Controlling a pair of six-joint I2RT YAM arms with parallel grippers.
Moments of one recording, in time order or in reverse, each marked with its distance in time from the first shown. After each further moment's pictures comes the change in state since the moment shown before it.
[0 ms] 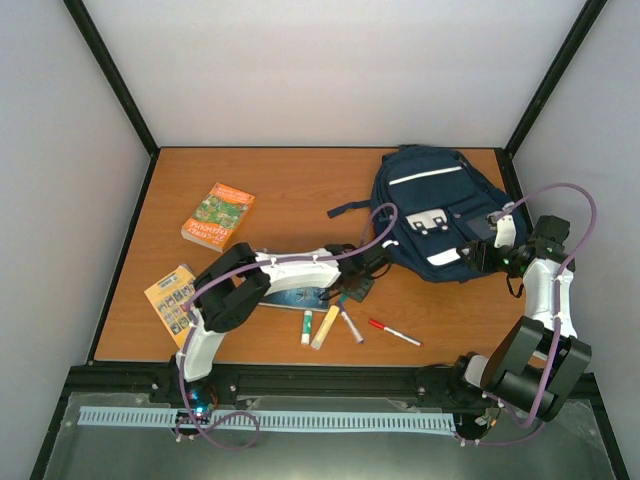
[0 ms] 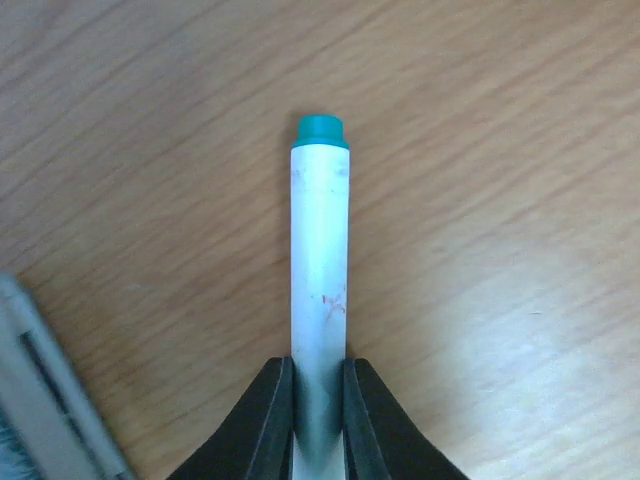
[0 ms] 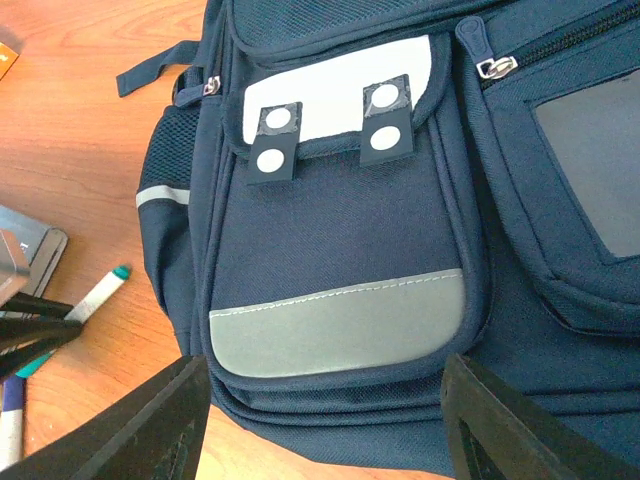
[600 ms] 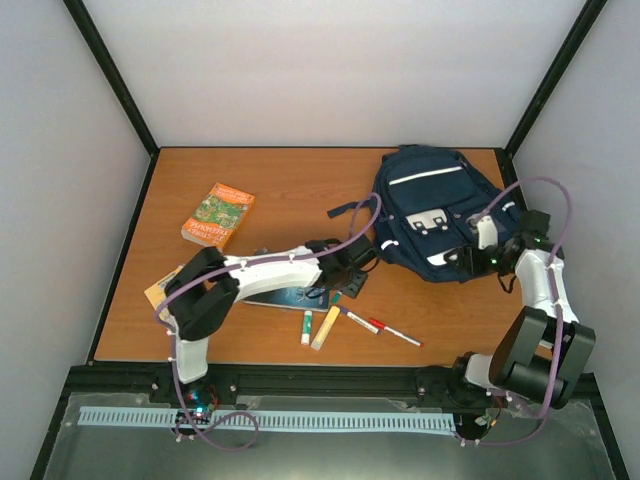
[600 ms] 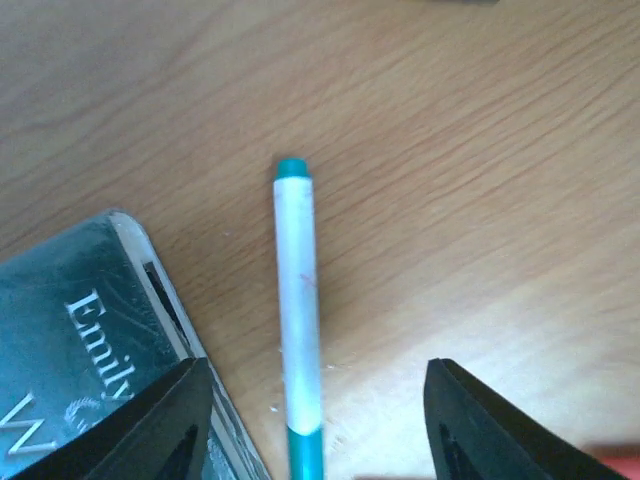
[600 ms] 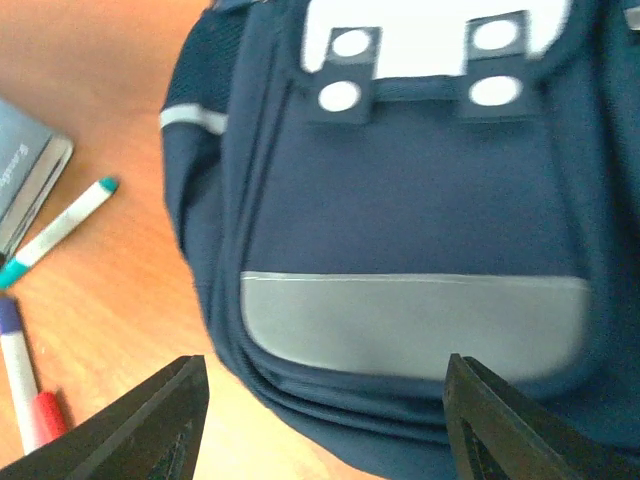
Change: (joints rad) left arm 0.041 -0.159 -0.117 0.008 -0.012 -0.035; right arm 0.075 0.060 0.026 -0.069 0.034 -0.119
